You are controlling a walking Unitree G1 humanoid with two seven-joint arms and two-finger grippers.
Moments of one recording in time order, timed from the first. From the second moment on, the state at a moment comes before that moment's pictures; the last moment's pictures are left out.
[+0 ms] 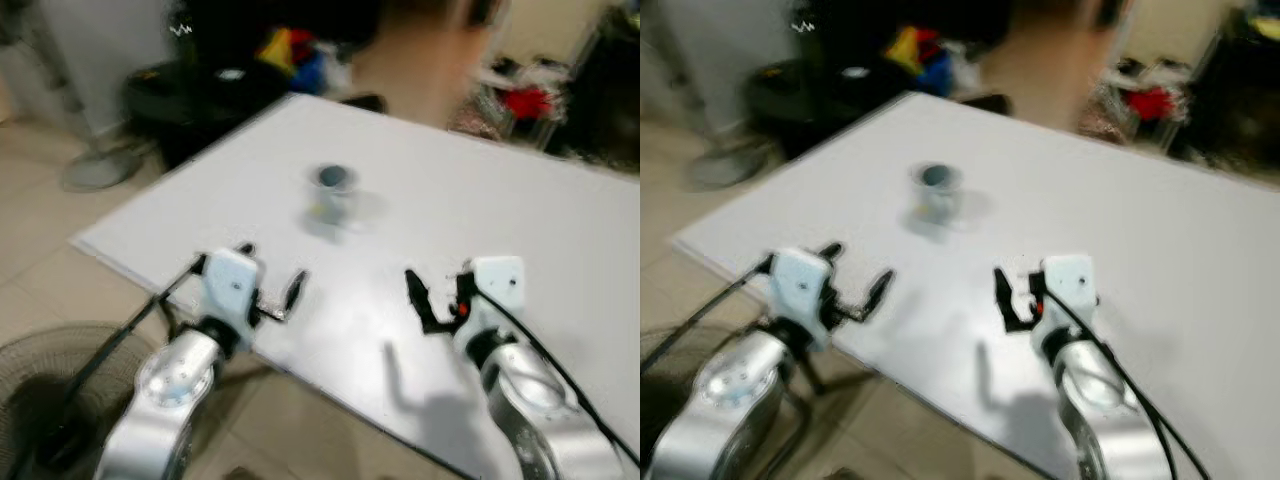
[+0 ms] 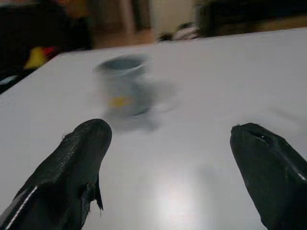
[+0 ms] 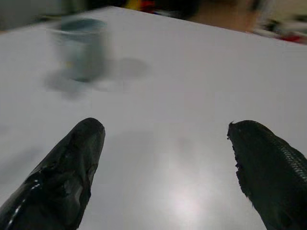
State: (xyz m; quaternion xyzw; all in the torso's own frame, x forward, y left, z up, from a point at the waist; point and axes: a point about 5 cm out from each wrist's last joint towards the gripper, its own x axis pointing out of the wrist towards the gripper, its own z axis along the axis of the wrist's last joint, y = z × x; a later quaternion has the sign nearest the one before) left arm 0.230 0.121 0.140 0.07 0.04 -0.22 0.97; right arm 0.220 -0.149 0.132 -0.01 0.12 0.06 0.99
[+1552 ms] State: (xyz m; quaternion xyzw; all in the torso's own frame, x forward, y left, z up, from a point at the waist) left arm 0.231 0.124 0.141 0.08 0.04 -0.24 0.97; right arm 0.220 -0.150 0.135 -0.02 0.12 0.07 0.99
